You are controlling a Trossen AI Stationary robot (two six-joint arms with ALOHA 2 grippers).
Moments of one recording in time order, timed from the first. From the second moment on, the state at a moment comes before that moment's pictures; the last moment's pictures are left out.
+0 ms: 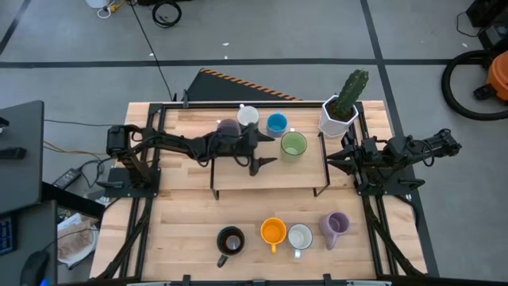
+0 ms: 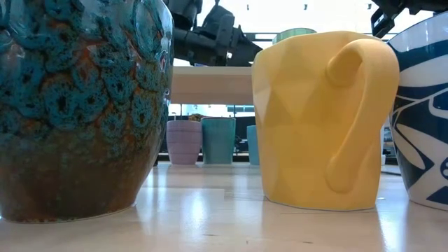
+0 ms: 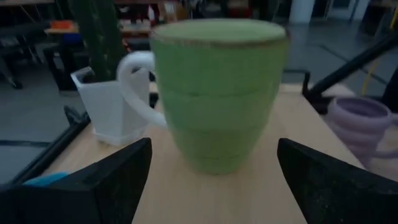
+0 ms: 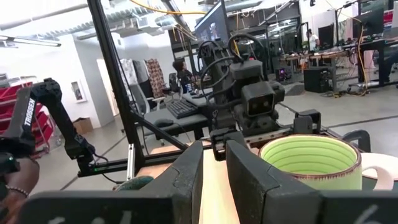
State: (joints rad) left arm 0.15 1.73 0.94 0.67 0.05 0.02; right arm 0.31 0.25 0.36 0.03 0.26 0.15
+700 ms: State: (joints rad) left arm 0.11 1.80 0.99 0.72 -0.04 -0.02; right arm 0.31 0.25 0.36 0.05 0.26 0.13
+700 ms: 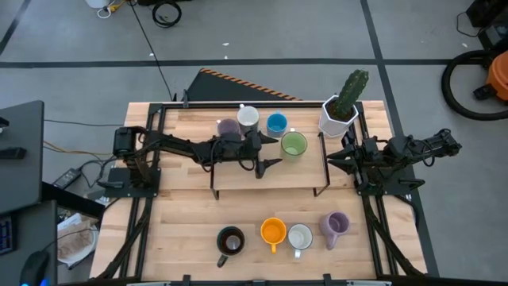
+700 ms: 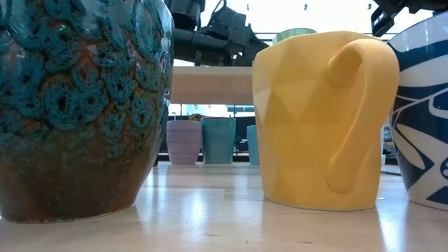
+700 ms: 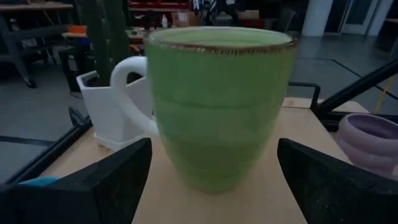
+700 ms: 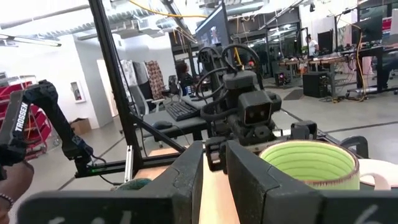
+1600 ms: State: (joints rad) left arm 0.10 1.95 1.13 0.75 -0.02 -0.06; right arm 0.31 0.25 0.36 0.05 0.24 0.13
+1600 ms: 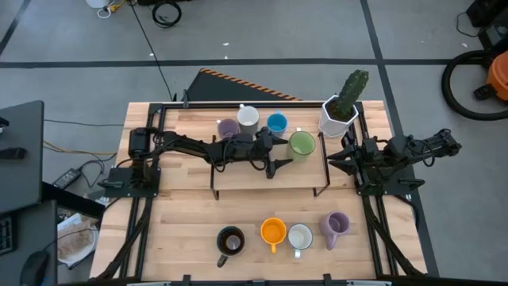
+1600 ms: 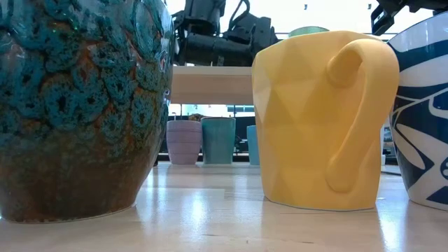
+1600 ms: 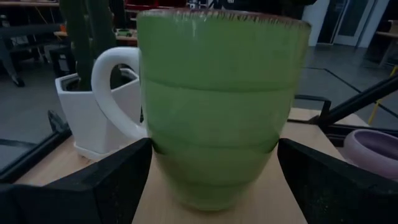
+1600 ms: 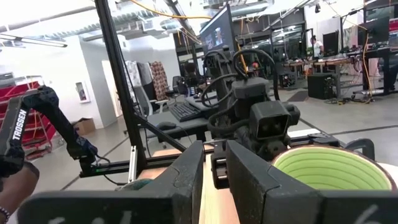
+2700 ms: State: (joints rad) left arm 0.10 2.03 1.24 0.70 0.00 -0.07; right arm 0.31 0.25 0.36 0.06 0.23 0.12
